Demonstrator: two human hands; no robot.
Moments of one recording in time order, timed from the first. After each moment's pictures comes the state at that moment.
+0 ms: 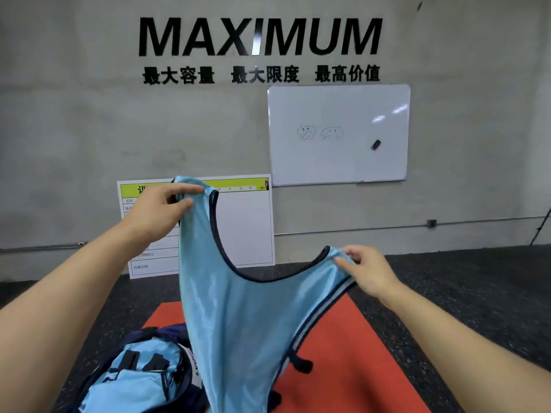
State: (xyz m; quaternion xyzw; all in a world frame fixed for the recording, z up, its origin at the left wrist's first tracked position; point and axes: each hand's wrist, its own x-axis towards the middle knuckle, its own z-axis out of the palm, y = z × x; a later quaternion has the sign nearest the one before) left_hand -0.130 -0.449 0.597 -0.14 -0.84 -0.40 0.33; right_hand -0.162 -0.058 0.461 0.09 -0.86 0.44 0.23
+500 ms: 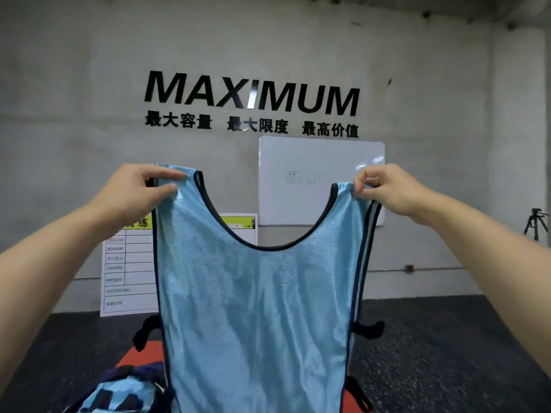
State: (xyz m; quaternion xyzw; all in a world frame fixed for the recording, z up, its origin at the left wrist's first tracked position) left_hand -0.048 -0.462 0.689 -0.20 -0.80 -0.42 0.38; right_hand -0.038 -0.009 0.711 0.16 -0.88 0.34 0.31
